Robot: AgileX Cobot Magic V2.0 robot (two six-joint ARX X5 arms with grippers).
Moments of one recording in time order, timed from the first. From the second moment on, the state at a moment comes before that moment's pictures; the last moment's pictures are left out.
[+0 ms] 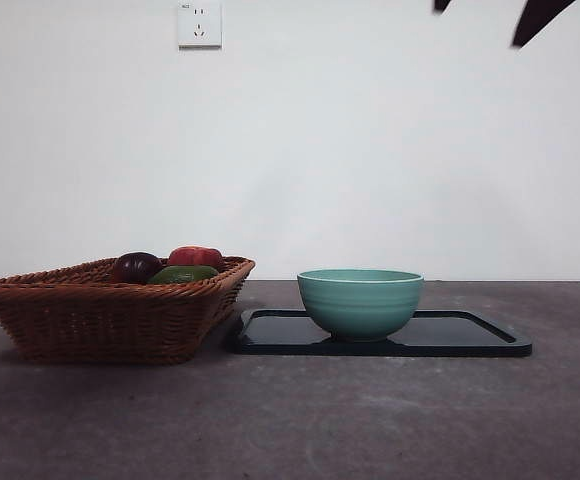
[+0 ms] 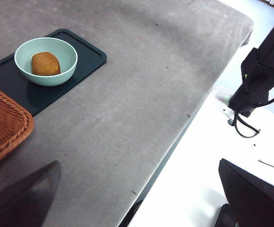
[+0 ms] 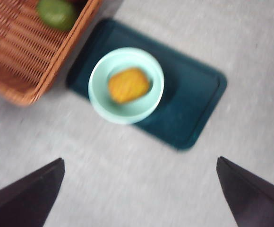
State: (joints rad) left arm -1.06 0.61 1.03 -0.95 0.03 -0.17; right arm 0.34 1.49 1.80 -1.34 -0.19 -0.06
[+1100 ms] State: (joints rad) left arm -1.06 0.61 1.03 -0.95 0.03 -0.17; right arm 0.42 0.43 0.99 -1.23 -0.21 0.06
